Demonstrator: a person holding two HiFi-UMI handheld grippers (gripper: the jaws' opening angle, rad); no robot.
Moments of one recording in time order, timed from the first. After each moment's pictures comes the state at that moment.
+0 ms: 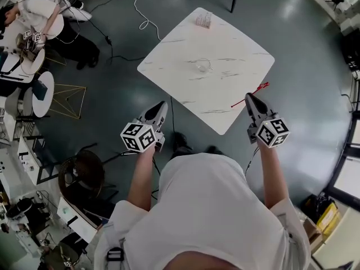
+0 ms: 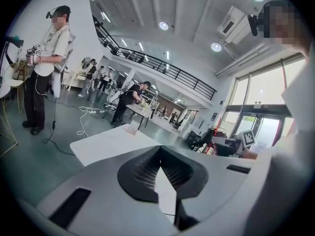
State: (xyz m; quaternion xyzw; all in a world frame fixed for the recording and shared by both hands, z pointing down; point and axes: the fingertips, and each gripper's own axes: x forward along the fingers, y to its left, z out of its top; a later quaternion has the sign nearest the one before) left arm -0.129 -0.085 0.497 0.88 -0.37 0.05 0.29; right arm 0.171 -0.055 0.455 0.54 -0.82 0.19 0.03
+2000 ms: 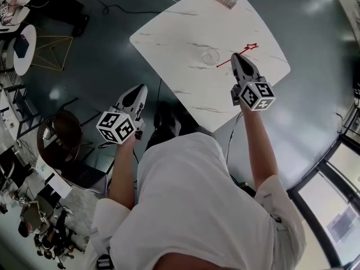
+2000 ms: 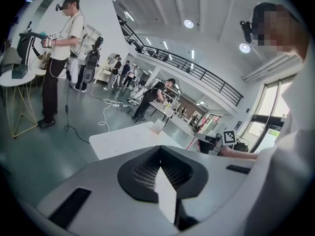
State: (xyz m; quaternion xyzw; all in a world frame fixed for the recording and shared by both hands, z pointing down) left arm -0.170 -0.193 0.561 0.80 -0.46 0.06 0.37; right arm 0.130 -0.316 0.568 0.48 -0.84 0.23 0.07
